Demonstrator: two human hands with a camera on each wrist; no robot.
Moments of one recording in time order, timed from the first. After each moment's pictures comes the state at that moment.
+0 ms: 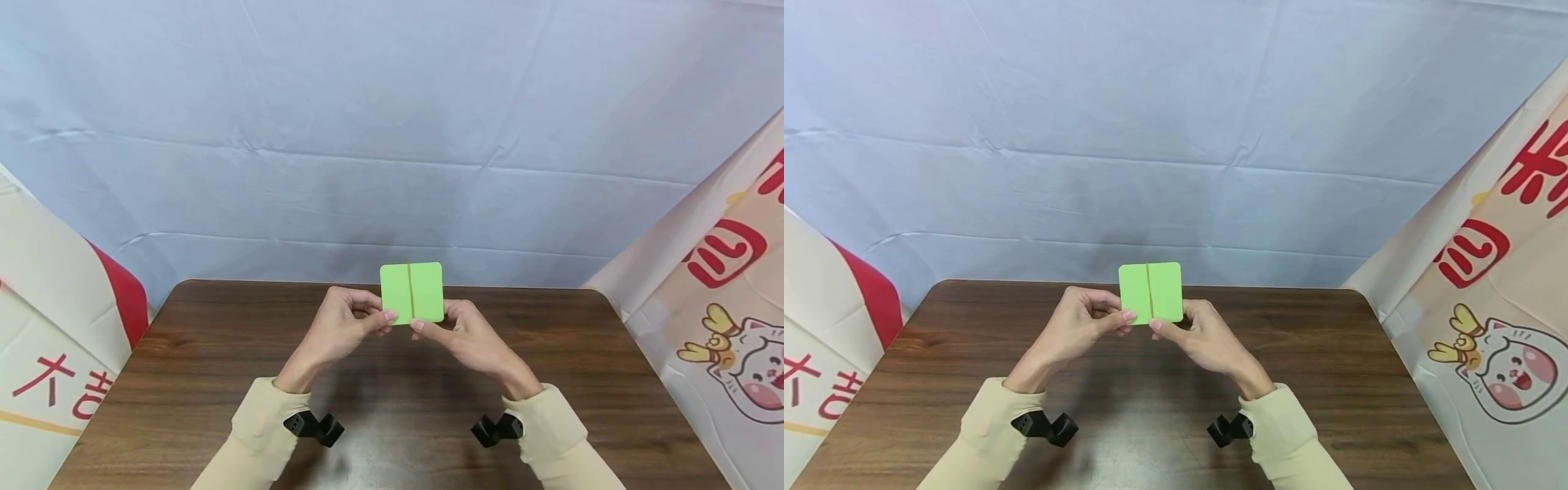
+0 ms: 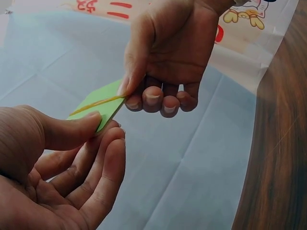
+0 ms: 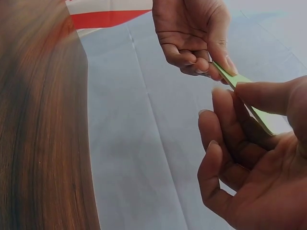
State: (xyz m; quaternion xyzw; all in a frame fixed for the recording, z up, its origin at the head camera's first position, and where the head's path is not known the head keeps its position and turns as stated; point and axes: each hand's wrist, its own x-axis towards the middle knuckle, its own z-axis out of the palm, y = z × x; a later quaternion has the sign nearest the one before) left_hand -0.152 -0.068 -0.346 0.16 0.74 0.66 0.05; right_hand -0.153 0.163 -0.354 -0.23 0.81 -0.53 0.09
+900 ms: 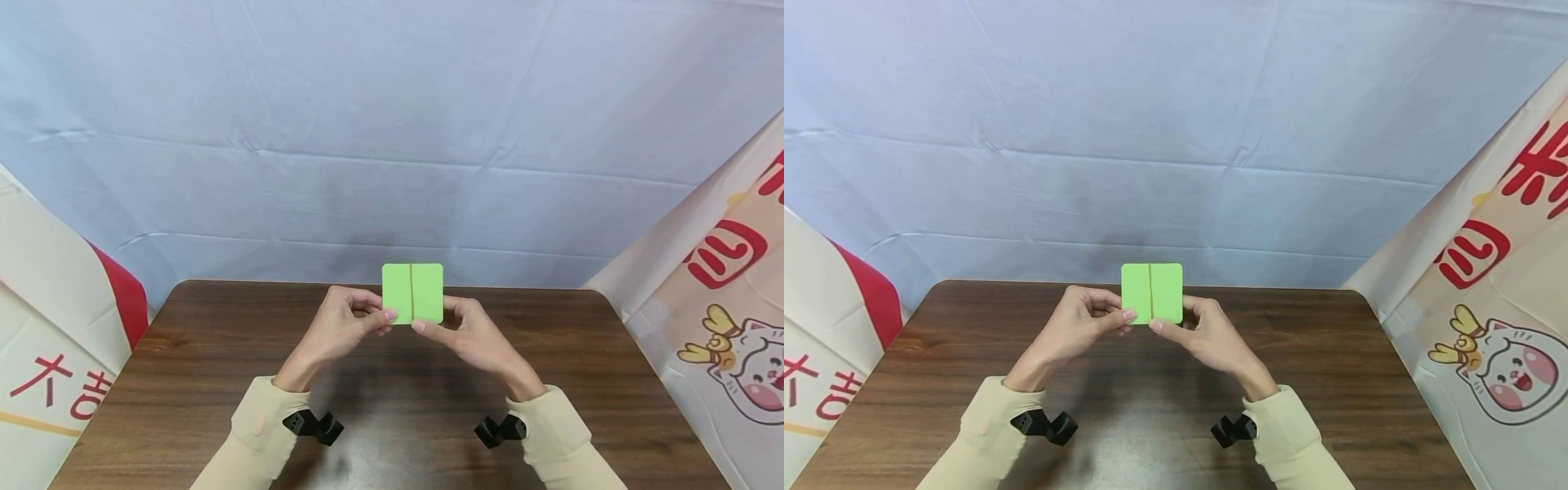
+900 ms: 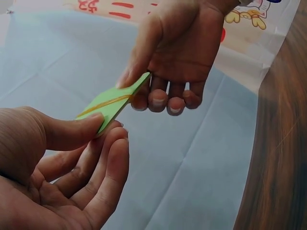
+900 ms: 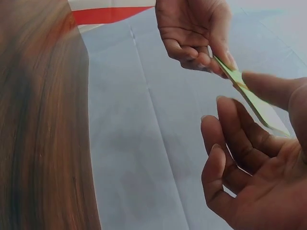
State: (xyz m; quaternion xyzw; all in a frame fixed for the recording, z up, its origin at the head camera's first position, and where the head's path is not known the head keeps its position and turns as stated) left_hand -0.156 -0.071 -0.348 0.17 0.72 0.67 0.06; right_hand -0.154 0.166 -0.354 -0.19 0.81 -0.55 0.08
